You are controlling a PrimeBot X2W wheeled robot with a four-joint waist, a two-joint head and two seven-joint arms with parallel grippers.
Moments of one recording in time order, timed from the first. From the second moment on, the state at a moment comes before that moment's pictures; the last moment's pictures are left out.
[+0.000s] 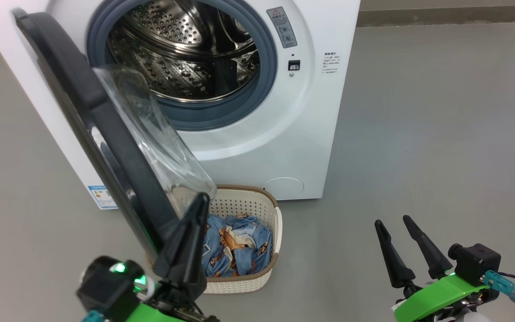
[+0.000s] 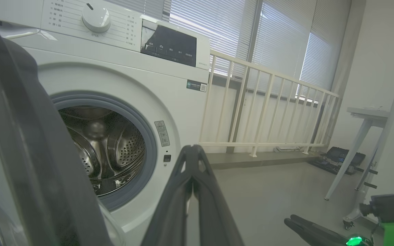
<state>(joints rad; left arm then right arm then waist) -0.04 0.06 -0.34 -0.31 -0.35 -0.12 -0.16 -0.10 -0.16 0.16 0.25 0.44 0.13 -0.25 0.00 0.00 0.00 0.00</state>
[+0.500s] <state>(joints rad) 0.00 0.07 -0.39 -0.06 -0.39 -0.12 -0.14 -0.10 -0.16 0.16 0.26 0.45 0.13 -0.25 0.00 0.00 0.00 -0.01</state>
